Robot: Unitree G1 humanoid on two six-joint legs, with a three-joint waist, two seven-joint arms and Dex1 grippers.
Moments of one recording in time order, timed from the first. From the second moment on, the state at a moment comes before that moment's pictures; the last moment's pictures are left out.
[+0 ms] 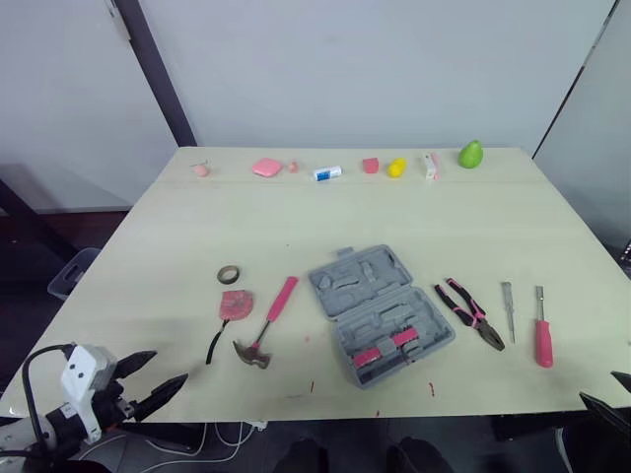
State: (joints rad) left arm 0.33 0.70 0.54 0.18 -0.41 0.07 -1.12; right arm 0.44 -0.63 -0.64 0.25 0.53 -0.07 1.17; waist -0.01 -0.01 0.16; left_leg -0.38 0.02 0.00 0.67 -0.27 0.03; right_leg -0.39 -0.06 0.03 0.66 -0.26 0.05
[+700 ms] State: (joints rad) left arm 0.28 0.81 0.48 0.08 -0.52 0.23 -1.24; right arm 0.33 -0.65 -0.58 0.18 0.51 -0.04 1.11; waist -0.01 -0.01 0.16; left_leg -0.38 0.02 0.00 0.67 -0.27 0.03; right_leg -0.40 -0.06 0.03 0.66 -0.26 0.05
